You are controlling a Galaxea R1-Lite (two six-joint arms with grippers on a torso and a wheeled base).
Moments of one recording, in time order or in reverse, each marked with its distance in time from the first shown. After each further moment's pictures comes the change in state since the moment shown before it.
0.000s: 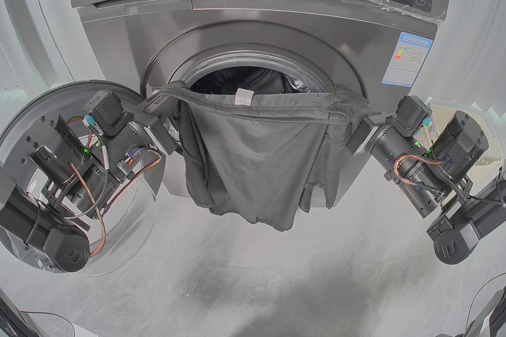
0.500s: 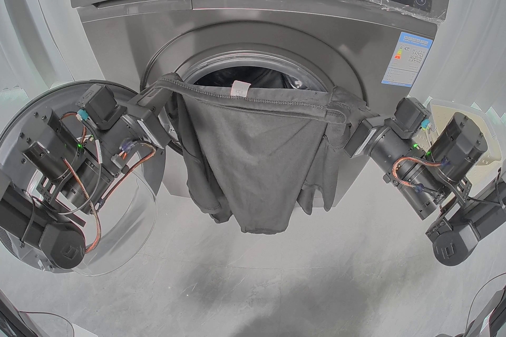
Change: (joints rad) left arm 0.015 -0.019 -0.011 0.000 0.000 -0.001; right arm 0.004 0.004 0.005 -0.003 -0.001 0.001
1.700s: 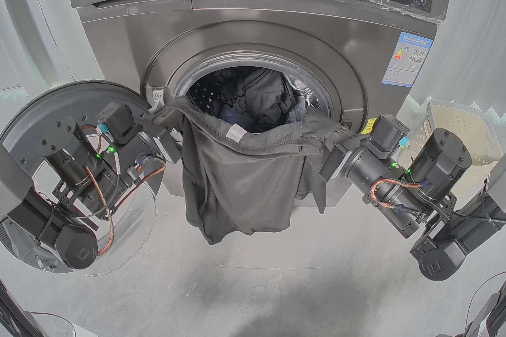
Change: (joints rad) left arm 0.013 0.090 0.006 -0.001 -0.012 0.016; right arm 0.091 0.056 0.009 -0.008 -0.008 0.010
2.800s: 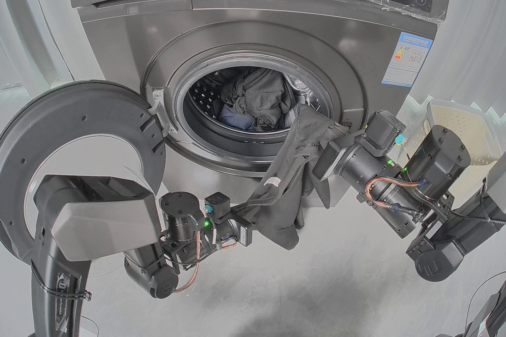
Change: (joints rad) left arm -0.166 0.556 -0.131 0.000 -0.026 0.056; right arm 0.027 0.004 -0.033 0.002 0.002 -0.012
